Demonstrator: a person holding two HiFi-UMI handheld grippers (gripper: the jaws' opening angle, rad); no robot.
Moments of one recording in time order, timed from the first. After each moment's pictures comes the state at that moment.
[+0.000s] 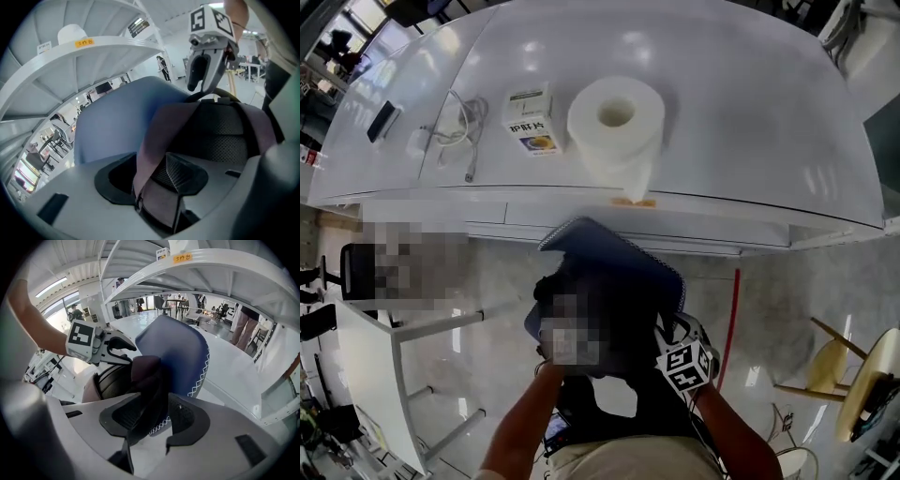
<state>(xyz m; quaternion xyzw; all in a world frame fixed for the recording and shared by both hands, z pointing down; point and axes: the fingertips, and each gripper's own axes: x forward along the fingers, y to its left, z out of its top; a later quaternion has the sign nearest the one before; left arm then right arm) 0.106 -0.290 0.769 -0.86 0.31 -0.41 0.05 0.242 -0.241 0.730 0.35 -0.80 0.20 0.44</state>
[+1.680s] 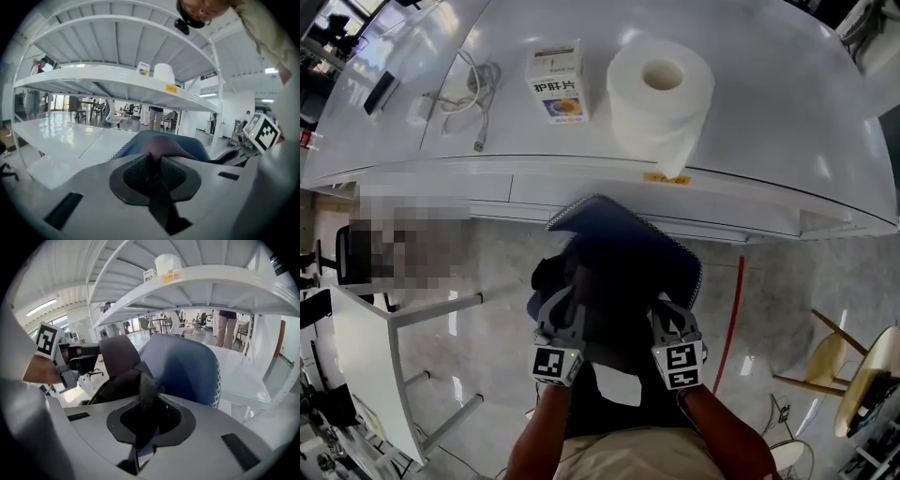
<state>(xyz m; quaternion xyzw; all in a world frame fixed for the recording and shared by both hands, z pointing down) 0.030 -0.285 0.655 -0.82 0.54 -0.08 -0.16 0.195 -0.254 0.714 0.44 -0.82 0.21 0.30</state>
